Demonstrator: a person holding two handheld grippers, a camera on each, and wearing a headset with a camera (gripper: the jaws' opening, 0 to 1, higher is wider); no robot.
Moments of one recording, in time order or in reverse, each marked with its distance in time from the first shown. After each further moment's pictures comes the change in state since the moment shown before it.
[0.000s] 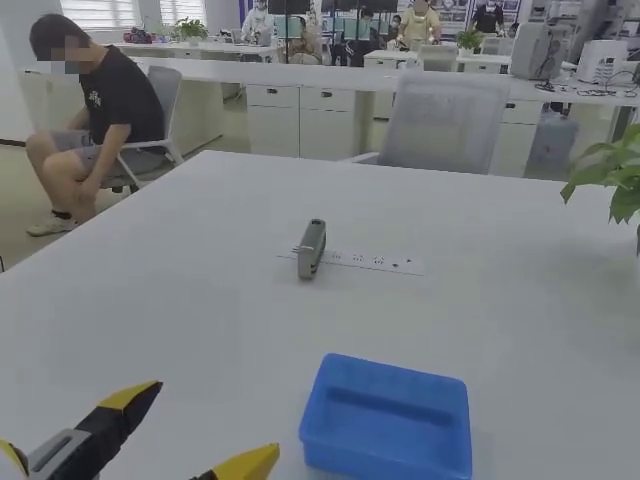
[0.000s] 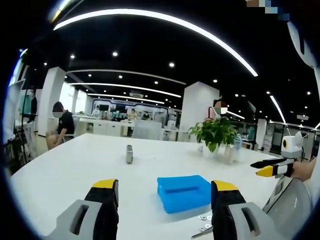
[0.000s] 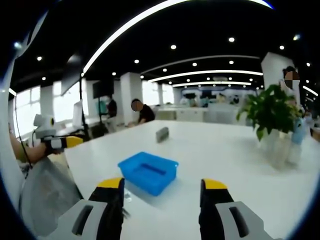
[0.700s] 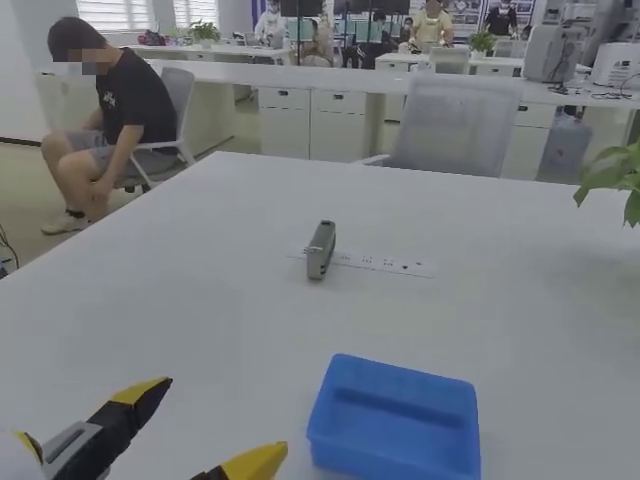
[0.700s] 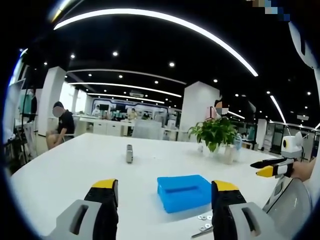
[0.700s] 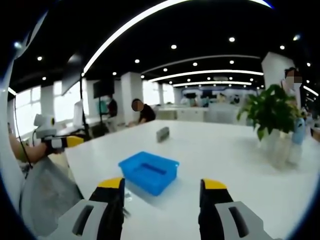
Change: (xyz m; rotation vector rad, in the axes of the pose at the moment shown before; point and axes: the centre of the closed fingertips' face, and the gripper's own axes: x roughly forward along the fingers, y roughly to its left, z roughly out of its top) left arm 0.000 0.001 0.000 -0.002 0.004 0.001; right arm 0.000 0.000 -0.001 0.000 0.004 0.005
